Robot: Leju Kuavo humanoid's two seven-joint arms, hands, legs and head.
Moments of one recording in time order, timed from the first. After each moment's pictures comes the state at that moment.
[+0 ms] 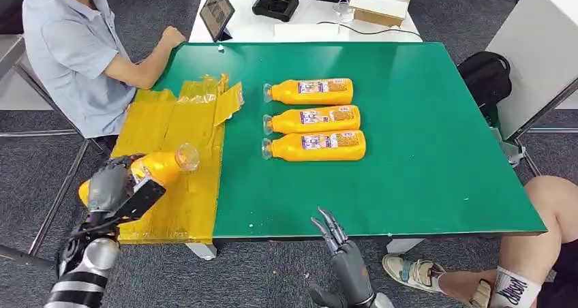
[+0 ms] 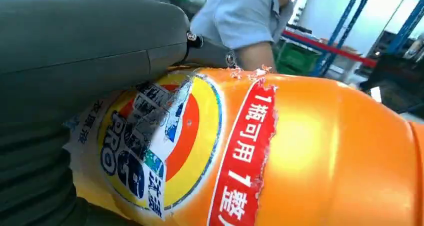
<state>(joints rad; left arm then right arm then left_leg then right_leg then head) -0.23 0.13 -0.05 -1.23 -0.92 0.28 -0.30 0.19 -0.02 0.41 -1.41 0.51 -0.51 -0.61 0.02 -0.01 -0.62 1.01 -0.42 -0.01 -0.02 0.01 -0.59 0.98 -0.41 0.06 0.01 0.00</state>
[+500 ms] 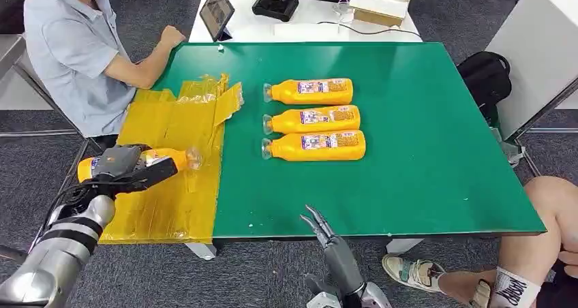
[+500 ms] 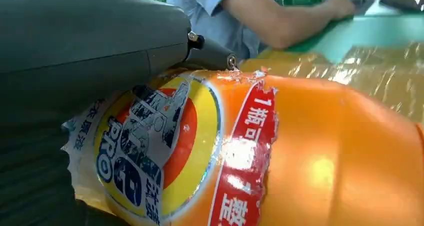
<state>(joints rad) -0.62 0.22 -0.23 -0.70 -1.11 0.10 -0.23 0.11 0.02 0.39 -1.29 0.43 -0.34 -0.66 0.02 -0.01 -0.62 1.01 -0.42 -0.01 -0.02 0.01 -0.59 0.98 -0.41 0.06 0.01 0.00</state>
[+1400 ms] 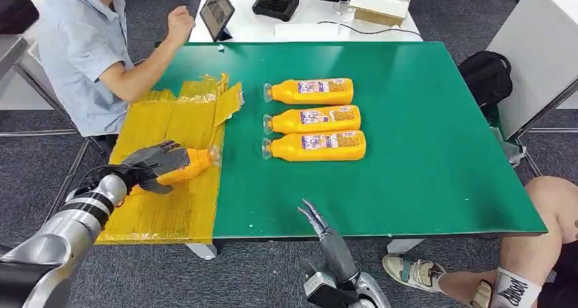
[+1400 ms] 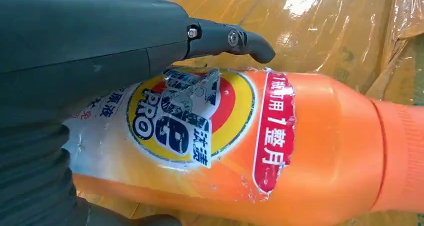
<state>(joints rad) -0.79 0.15 -0.28 -0.43 -0.94 -0.15 -0.31 0.02 0.05 0.37 -1.15 0.39 -0.30 -0.66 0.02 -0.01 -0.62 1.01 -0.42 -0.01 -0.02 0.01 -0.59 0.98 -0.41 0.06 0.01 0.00</state>
